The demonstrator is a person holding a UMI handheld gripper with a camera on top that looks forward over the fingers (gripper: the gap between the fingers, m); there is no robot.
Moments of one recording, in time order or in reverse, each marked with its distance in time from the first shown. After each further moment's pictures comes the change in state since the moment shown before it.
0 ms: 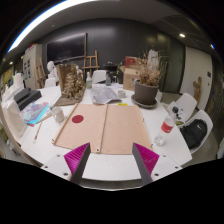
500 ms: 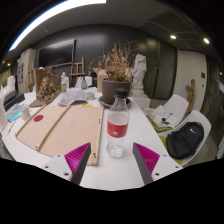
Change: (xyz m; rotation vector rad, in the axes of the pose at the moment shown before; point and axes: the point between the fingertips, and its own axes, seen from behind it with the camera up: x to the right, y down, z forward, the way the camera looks) arm 0.260 0.034 0.116 0.117 0.068 -0.001
